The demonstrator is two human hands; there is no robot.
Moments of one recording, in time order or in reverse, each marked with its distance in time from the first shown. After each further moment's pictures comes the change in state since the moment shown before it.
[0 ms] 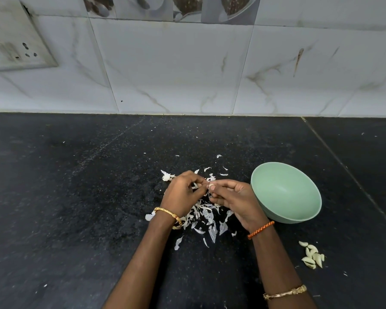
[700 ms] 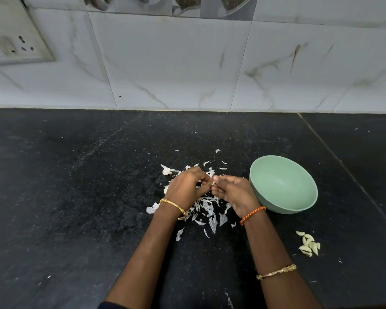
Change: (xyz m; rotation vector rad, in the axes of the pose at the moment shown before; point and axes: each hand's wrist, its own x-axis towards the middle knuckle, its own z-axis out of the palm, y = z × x) left_hand 0.000 0.004 0.005 0.255 -0.081 0.101; right_hand 0.006 0.001 0.009 0.024 0.176 0.147
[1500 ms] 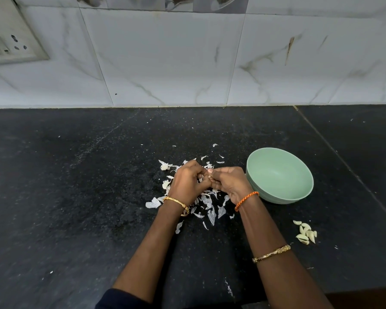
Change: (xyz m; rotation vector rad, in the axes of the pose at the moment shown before) left_hand 0.001 -0.001 0.017 -0.173 0.152 0.011; right_hand 0.004 -0.006 0.009 -0.056 0.022 -0.002
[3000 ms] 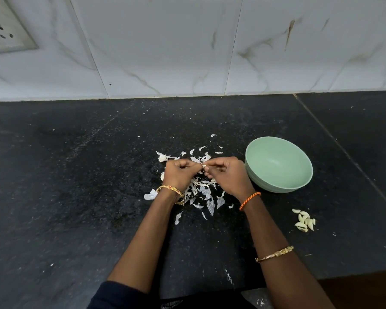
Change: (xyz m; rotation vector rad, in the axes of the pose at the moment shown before) left_hand 0.000 0.001 -0.004 -0.561 0.064 -0.549; right_hand 0.004 0.022 -0.016 -0.515 -0.045 -0.473
